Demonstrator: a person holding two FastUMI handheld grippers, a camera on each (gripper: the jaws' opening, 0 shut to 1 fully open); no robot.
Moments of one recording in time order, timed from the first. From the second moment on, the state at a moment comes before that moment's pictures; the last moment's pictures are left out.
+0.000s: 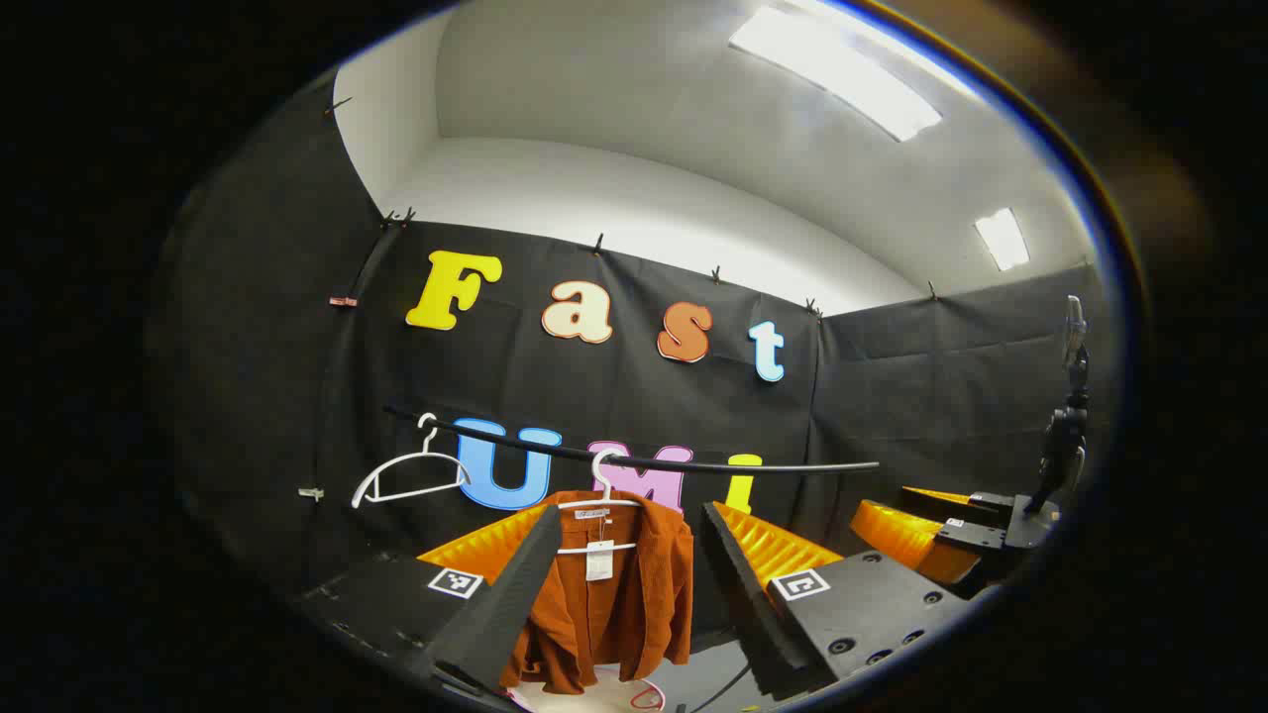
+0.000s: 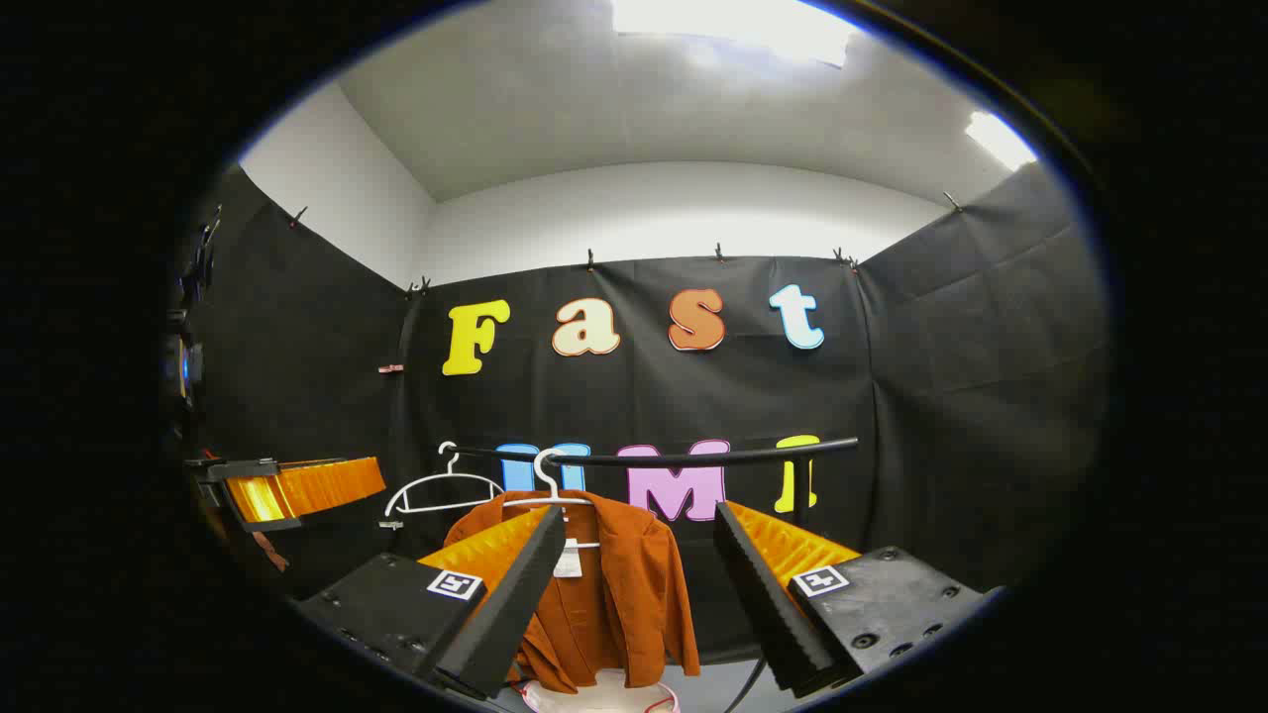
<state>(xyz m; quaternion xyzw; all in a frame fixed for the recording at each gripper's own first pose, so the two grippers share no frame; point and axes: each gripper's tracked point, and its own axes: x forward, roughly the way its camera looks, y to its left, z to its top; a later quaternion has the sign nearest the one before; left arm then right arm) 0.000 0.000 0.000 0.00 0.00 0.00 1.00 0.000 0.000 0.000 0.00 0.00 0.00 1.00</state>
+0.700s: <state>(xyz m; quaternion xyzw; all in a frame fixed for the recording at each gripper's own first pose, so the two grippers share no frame) -0.010 -0.004 -0.003 0.00 0.00 0.01 1.00 -0.003 -0.001 0.004 0.01 -0.01 0.00 1.00</state>
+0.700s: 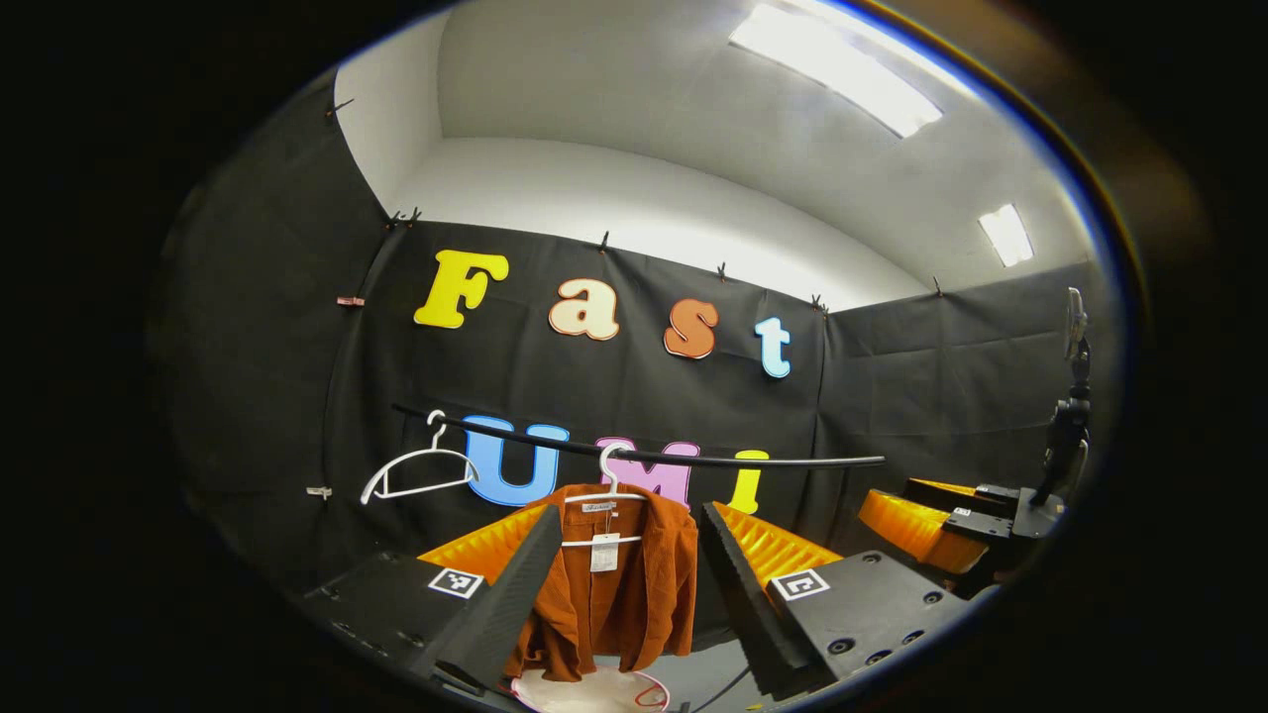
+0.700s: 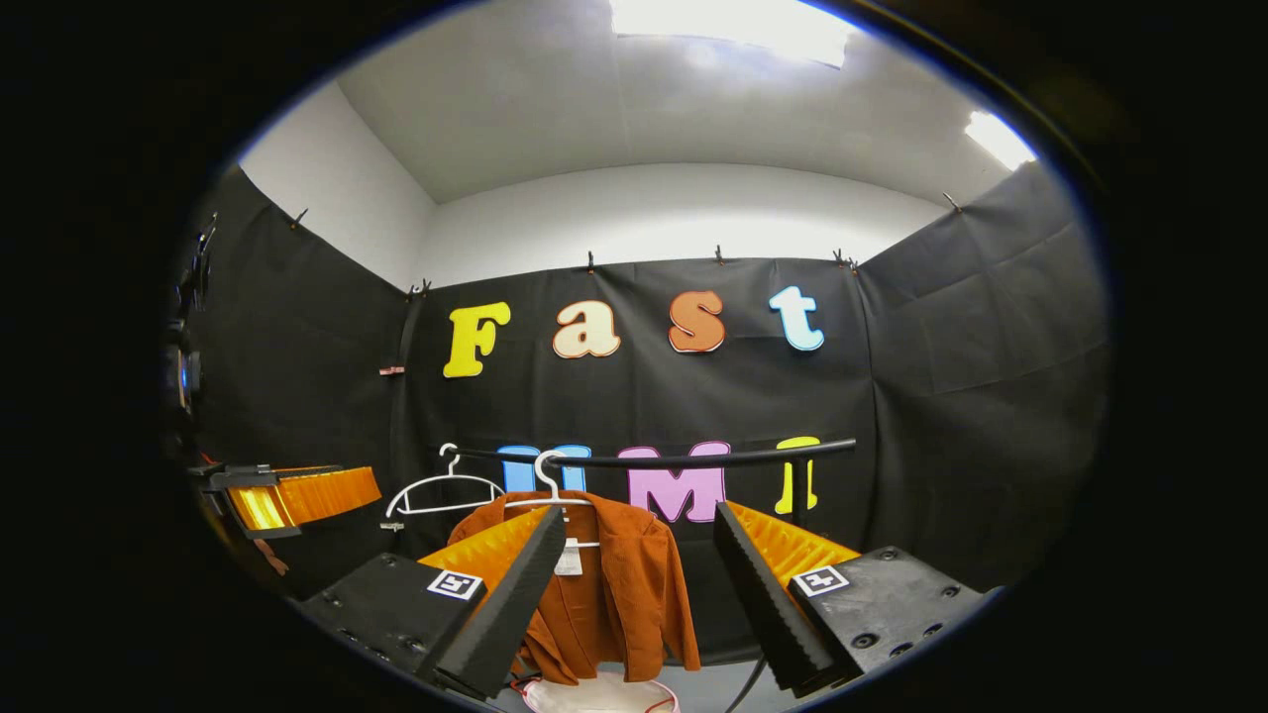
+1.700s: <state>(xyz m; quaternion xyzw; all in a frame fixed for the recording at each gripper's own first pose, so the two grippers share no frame) 0.001 0.016 -0.016 -0.01 0.02 -0.02 1.00 0.011 0.002 -0.010 0.00 0.01 -0.01 1.00</state>
